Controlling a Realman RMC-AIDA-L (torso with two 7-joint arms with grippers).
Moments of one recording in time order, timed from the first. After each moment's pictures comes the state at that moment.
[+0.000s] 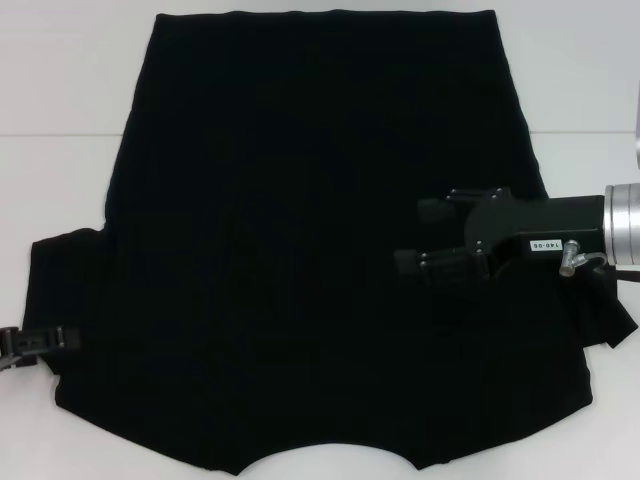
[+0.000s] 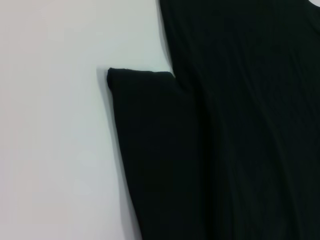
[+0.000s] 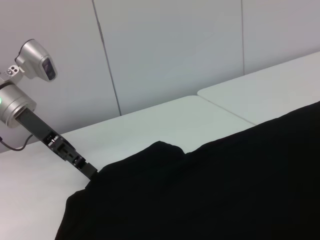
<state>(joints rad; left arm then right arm) -0.49 -2.03 0.21 0.83 2.61 1.50 -2.17 0.72 2.04 -0.77 -0.64 -2.05 -1.44 1.48</state>
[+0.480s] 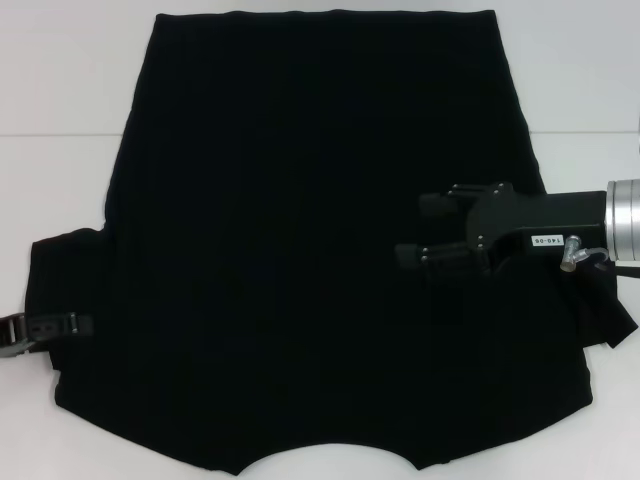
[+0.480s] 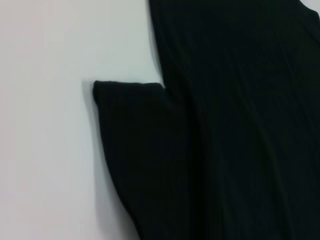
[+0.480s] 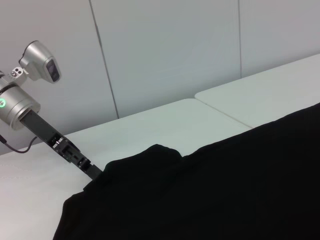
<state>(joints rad) -0.52 -2.03 0.21 0.80 2.61 1.47 -2.17 0.72 2.04 -0.77 -0.65 -2.05 -1.44 1.48</state>
